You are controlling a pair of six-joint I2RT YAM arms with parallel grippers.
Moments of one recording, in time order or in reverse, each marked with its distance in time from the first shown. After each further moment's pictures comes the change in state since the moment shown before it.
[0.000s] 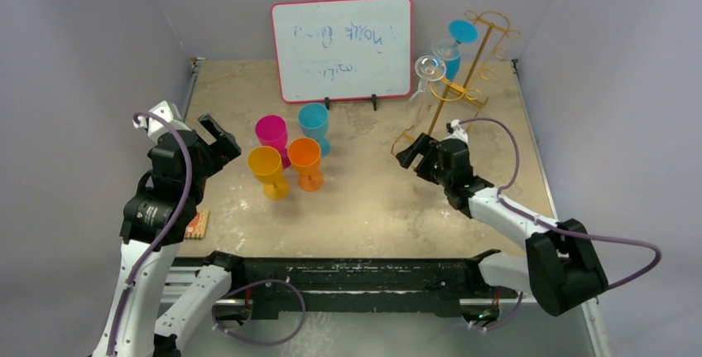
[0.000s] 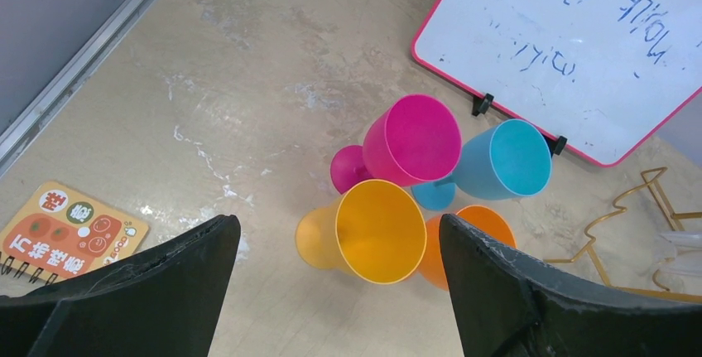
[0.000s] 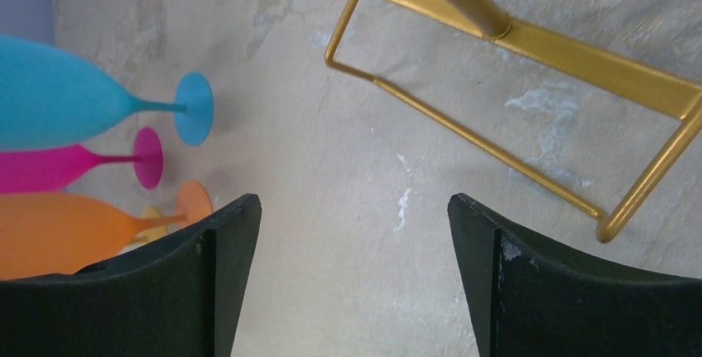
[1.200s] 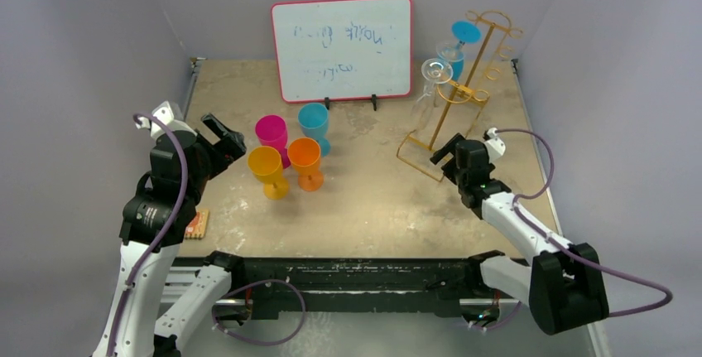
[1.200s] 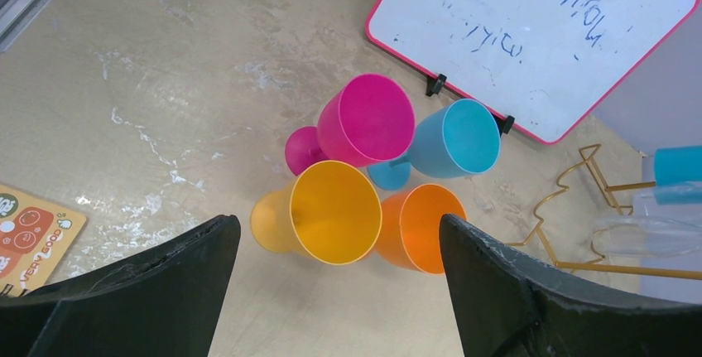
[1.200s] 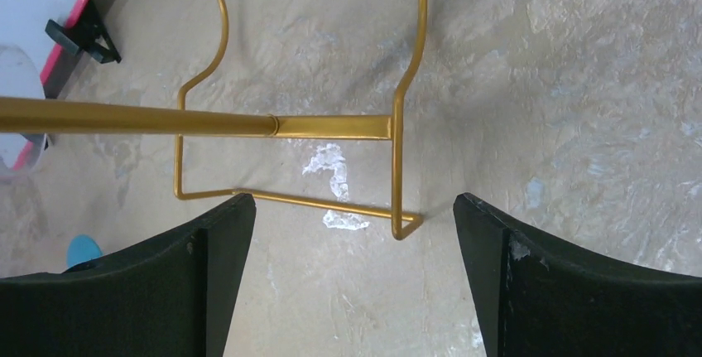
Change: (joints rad) left arm 0.000 -0.006 0.000 0.012 0.110 -0.070; right arm -0.124 -0.082 0.021 -0.234 0.335 0.077
